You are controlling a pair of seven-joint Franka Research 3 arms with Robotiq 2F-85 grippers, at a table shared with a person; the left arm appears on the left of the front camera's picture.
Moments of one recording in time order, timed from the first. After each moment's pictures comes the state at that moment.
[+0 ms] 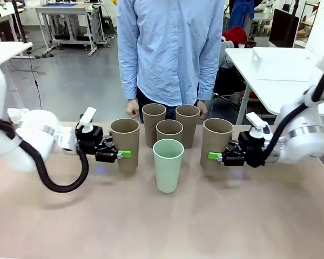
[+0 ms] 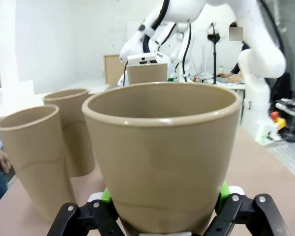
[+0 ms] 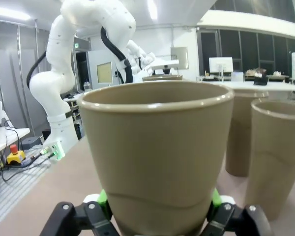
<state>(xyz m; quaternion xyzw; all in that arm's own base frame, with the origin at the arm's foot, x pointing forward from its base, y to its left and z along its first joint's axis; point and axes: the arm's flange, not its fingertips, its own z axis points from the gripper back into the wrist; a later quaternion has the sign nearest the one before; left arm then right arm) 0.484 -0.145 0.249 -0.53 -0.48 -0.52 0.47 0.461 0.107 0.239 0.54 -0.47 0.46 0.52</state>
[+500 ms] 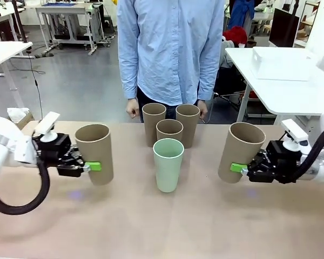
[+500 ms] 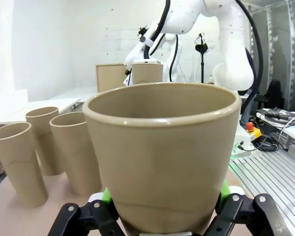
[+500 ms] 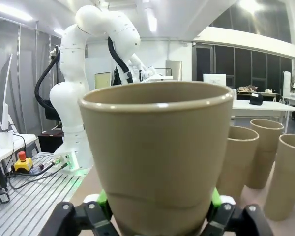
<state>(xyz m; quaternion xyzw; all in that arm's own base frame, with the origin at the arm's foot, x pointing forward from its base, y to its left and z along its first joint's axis) 0.391 -0.080 0.283 -0.54 -0.48 -0.52 0.46 0.366 0.071 0.277 0.53 -0.51 0.46 0.50</state>
